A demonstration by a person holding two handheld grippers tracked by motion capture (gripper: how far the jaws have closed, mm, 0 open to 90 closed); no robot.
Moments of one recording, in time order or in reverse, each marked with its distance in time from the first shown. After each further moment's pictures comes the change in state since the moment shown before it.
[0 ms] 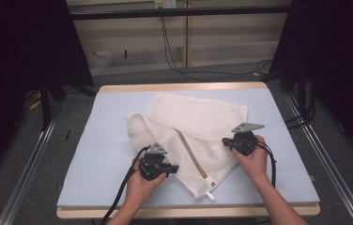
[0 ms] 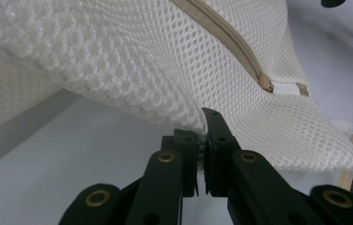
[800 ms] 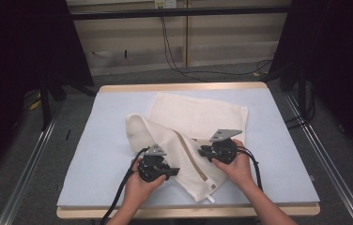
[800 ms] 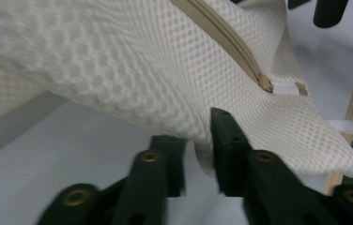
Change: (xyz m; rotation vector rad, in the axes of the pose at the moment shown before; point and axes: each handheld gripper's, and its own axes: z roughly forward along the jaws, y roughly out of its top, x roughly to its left) left arm 0.002 -0.002 -0.010 -0.021 -0.003 -0.012; right arm 0.062 0.017 0.011 -0.027 0.211 -0.149
